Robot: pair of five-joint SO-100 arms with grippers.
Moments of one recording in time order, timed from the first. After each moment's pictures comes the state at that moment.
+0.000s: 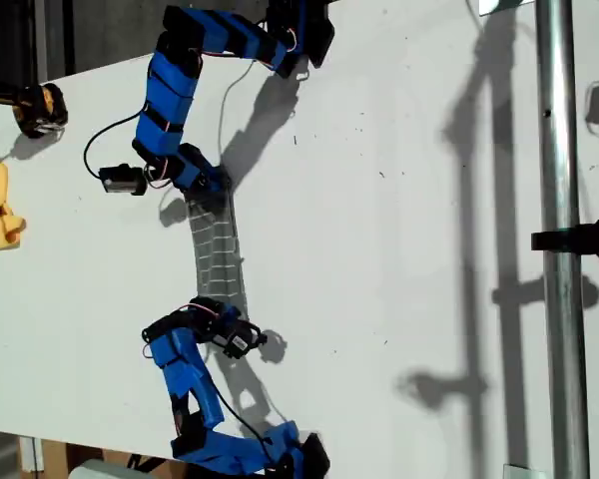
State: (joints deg) arm 0 -37.7 53.9 59.9 88.6 -45.5; arm 1 43.4 68.9 85.9 71.8 38.7
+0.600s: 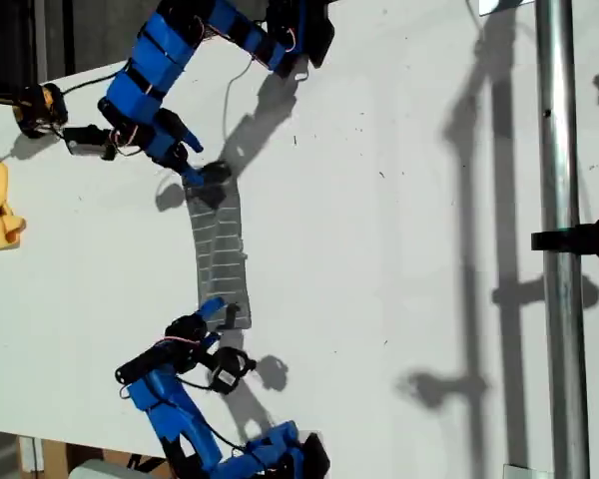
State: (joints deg) arm 0 -38.0 80.1 73.3 94.0 -46.6; arm 1 47.0 89.0 84.6 88.9 40.7
